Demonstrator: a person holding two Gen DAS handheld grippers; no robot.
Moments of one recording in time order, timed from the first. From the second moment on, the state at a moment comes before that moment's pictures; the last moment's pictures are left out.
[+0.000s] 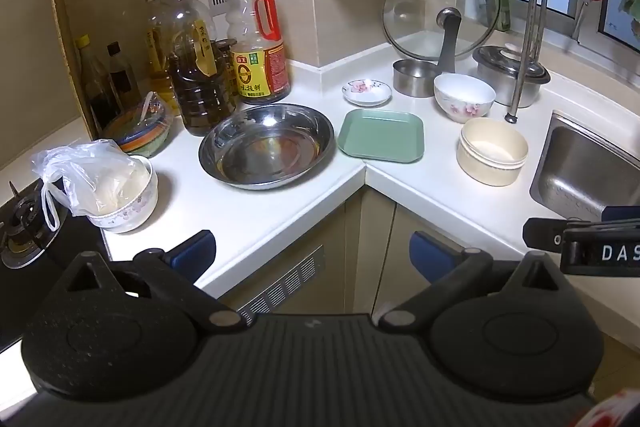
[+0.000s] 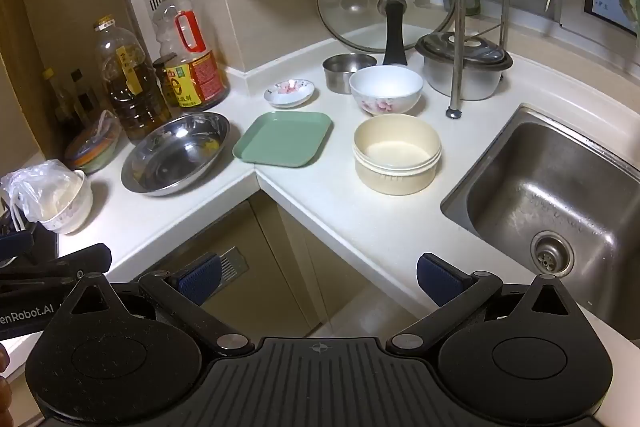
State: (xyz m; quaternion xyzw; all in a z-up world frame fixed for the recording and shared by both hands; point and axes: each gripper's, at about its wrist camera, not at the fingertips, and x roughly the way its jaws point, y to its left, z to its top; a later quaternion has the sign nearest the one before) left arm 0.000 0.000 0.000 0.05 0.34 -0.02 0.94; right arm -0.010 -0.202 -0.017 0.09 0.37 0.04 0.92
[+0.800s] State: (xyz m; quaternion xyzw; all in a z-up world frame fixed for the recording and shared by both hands) left arm 0.007 0.000 -0.005 0.05 0.34 -0.02 0.94; right arm -0.003 -0.201 -0.020 0.09 0.37 0.04 0.92
